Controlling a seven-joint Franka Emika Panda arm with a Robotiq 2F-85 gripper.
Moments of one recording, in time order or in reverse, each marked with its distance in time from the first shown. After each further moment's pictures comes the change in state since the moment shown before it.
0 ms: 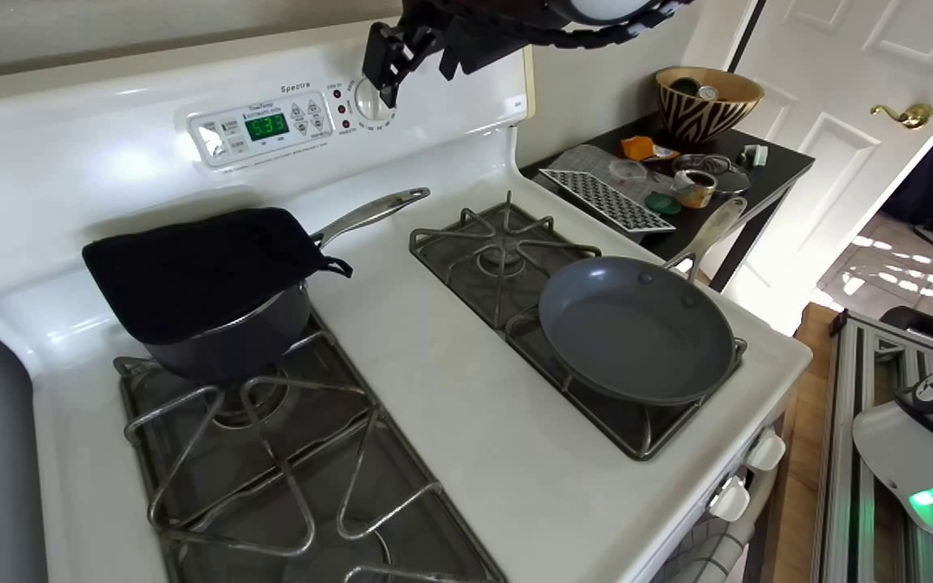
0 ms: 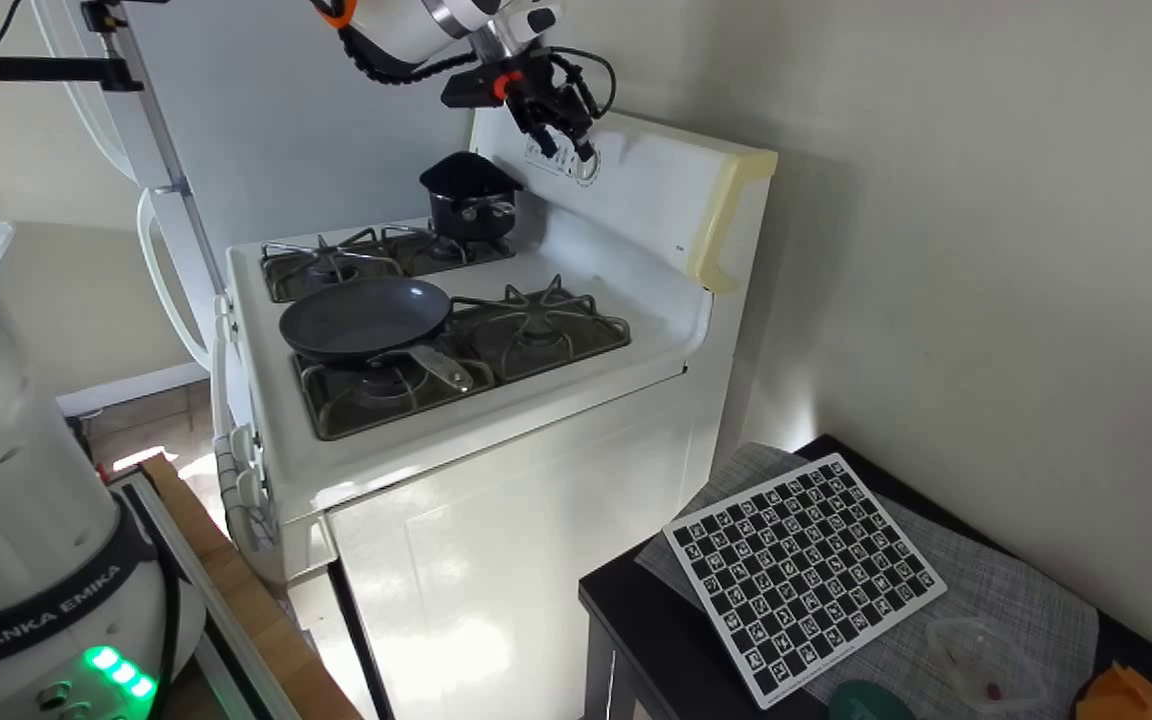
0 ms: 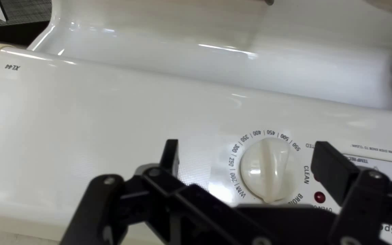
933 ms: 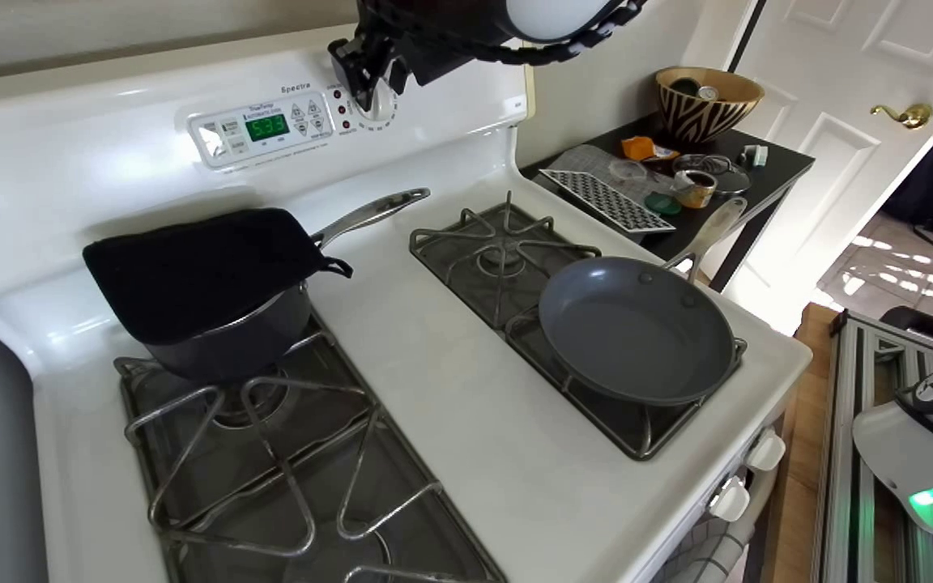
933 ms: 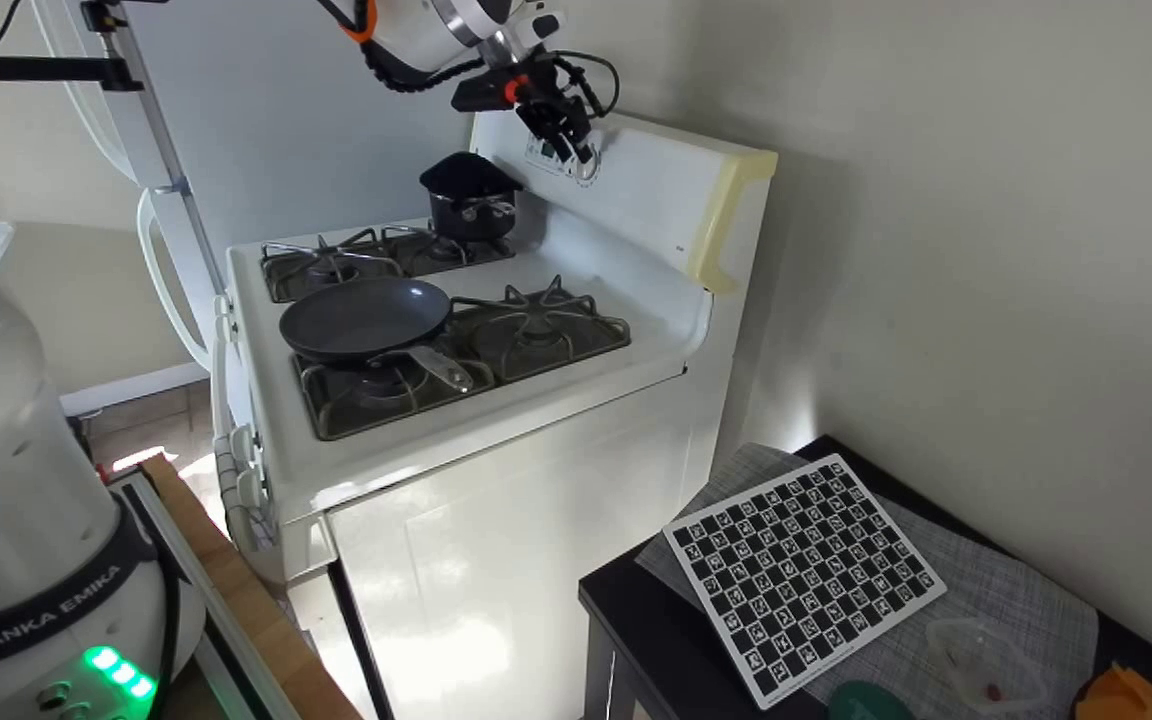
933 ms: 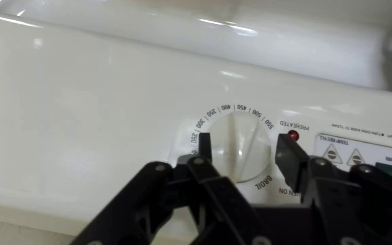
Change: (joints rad) arm 0.092 0.112 -0.067 0.134 -0.023 0.000 0.003
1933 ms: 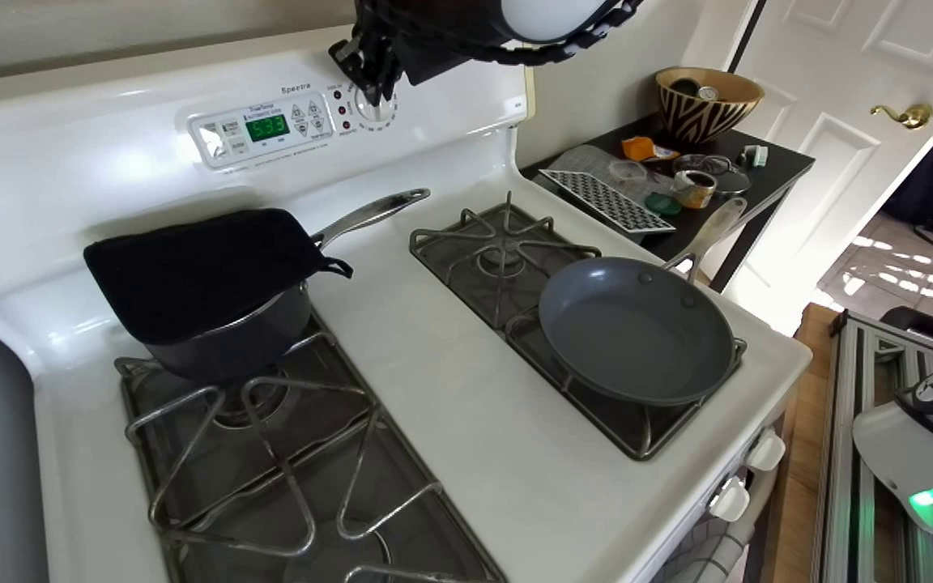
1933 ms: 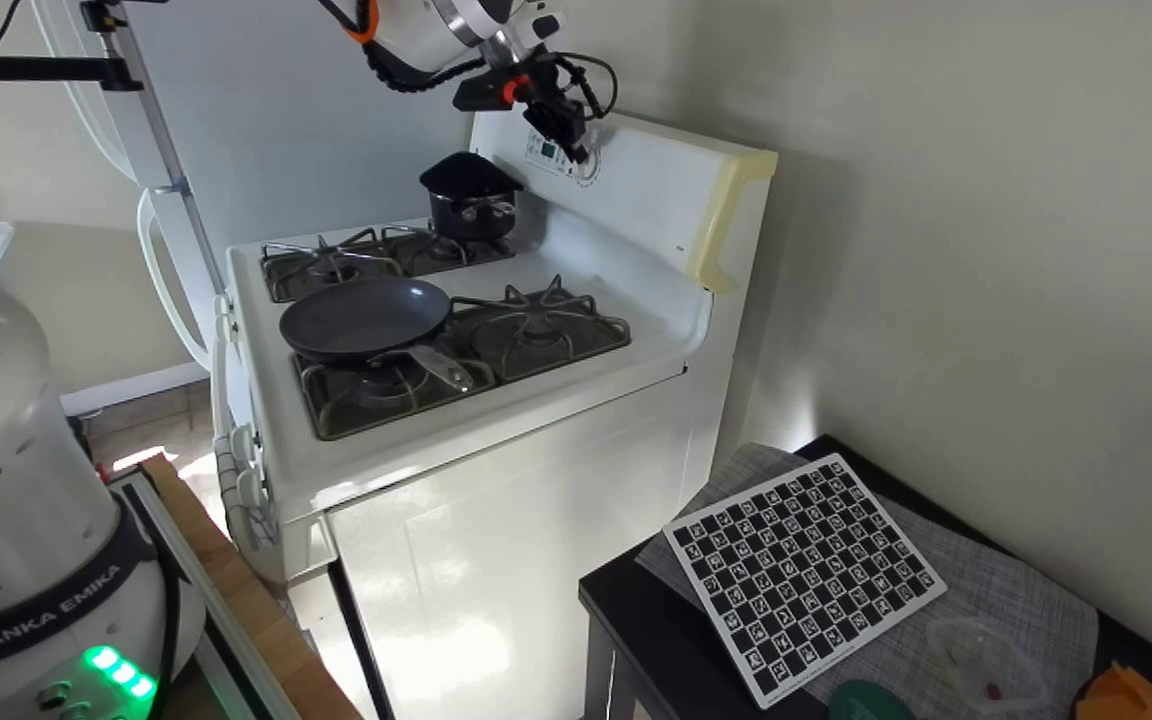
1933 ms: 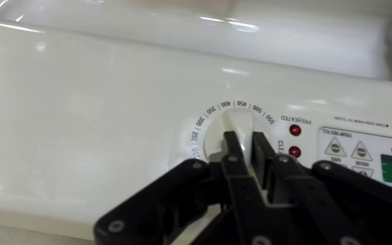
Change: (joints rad) arm 0.025 0.008 -0.027 0.011 0.003 -0.002 0.042
